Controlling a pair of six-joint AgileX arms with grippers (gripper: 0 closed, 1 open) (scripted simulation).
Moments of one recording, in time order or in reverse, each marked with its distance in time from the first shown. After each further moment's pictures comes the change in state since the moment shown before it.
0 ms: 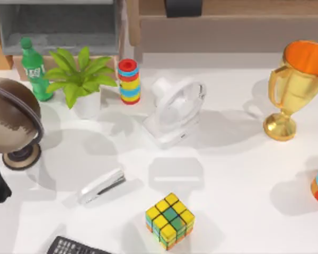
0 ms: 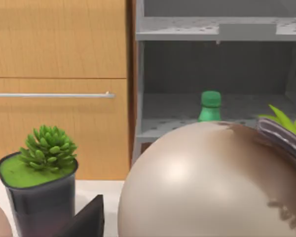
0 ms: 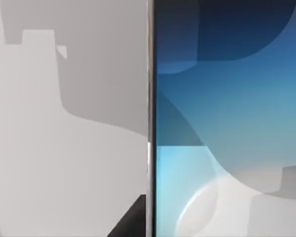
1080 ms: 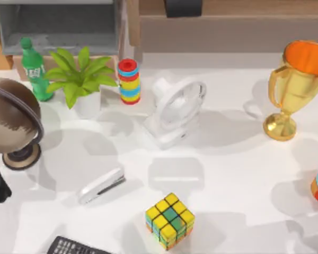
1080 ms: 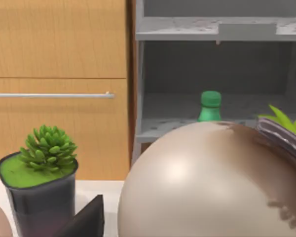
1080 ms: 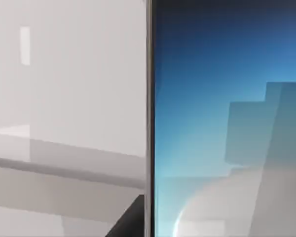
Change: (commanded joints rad) left arm 0.000 0.000 0.000 0.000 0.000 0.000; right arm 0.924 0.034 0.082 -0.362 -0.052 0.917
